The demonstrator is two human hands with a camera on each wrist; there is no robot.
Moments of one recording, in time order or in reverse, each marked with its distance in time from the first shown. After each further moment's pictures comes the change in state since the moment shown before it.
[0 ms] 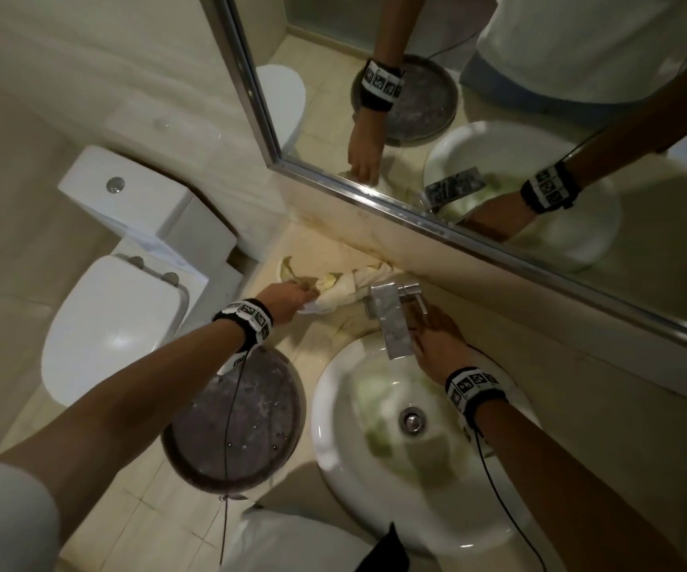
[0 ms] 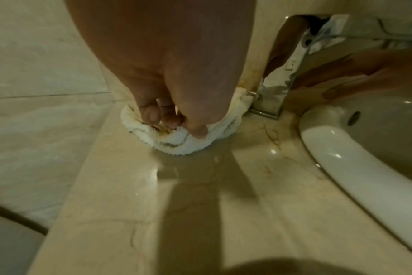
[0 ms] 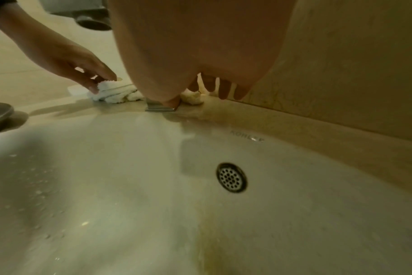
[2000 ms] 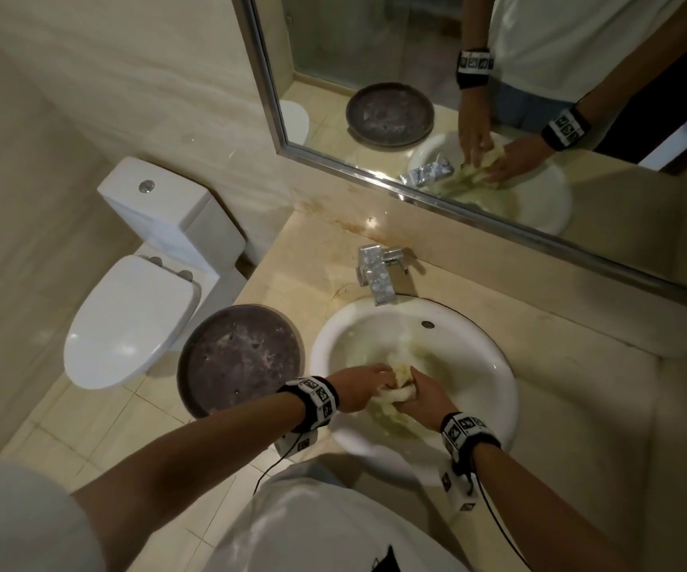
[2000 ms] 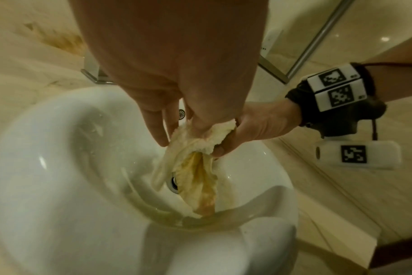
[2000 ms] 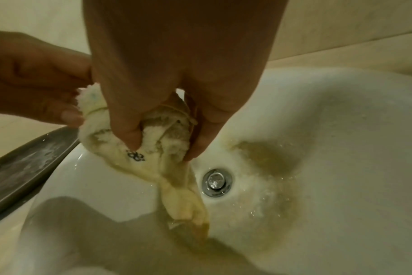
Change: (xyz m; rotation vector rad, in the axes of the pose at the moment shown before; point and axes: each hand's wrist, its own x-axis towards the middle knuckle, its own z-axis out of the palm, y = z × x) left_hand -0.105 0.257 0.065 -0.430 -0.081 0.222; right_hand -0.180 -0.042 0.048 0.838 -0.196 0.206
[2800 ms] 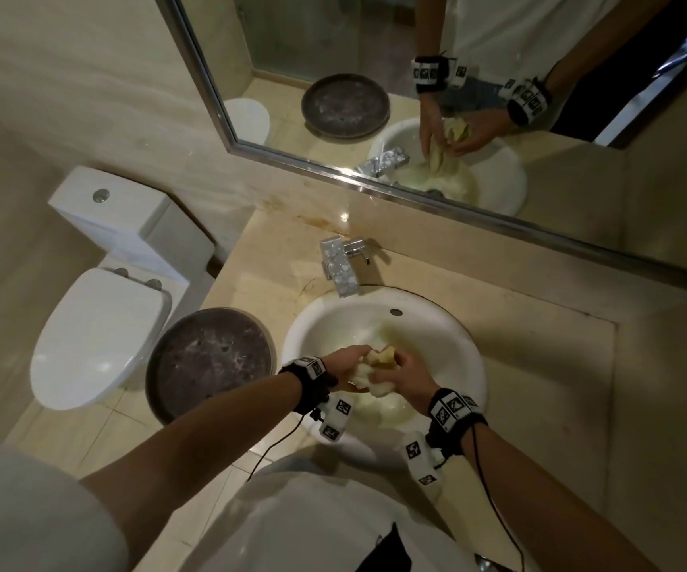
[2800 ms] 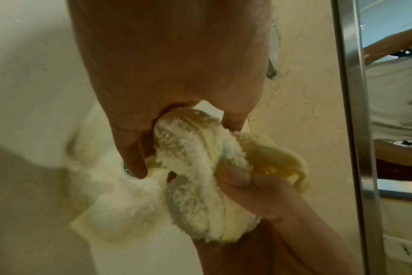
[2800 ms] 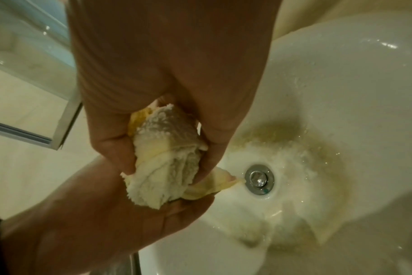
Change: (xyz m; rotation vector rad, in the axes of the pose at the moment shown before) left_hand 0.044 0.032 -0.012 -1.484 -0.090 -0.638; right_hand -0.015 -0.012 -0.024 0.715 0.023 0.111
